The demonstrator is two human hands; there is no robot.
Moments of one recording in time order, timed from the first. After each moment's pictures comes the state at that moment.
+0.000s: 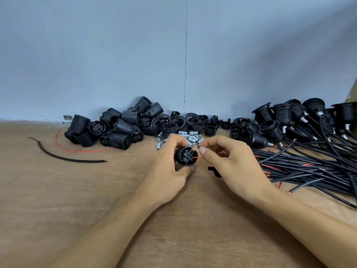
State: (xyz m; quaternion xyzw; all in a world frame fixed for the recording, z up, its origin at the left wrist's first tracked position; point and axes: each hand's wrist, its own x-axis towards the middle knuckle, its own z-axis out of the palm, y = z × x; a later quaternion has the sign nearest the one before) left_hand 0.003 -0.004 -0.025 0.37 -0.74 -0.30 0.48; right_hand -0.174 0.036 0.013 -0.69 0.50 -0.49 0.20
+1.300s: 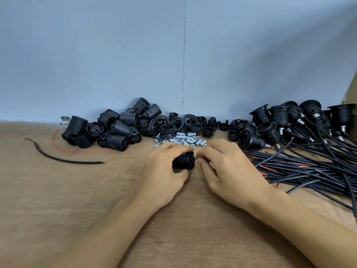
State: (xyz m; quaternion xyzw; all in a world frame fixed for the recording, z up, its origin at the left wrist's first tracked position) left_hand 0.003 0.006 -0.016 0.43 -0.77 -0.09 0.47; right_hand -0.177 0.037 0.010 -0.82 0.47 -0.30 -0.13
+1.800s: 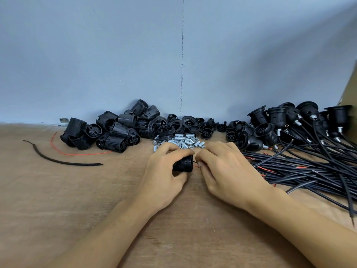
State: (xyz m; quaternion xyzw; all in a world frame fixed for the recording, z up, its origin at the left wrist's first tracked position) left_hand 0.001 0.006 -0.017 0.43 -0.78 -0.09 0.45; right_hand -0.179 0.037 0.014 -0.83 0.49 -0.23 -0.16
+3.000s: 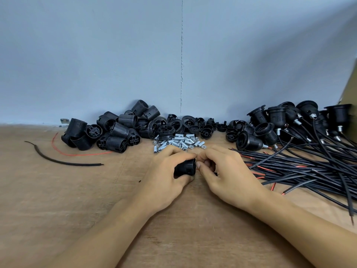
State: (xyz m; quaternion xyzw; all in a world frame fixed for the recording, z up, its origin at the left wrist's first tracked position) left_hand 0.003 0.003 -0.020 0.40 -0.80 -0.14 0.43; right_hand -0.182 0.031 0.000 -0.80 0.47 -0.37 0.00
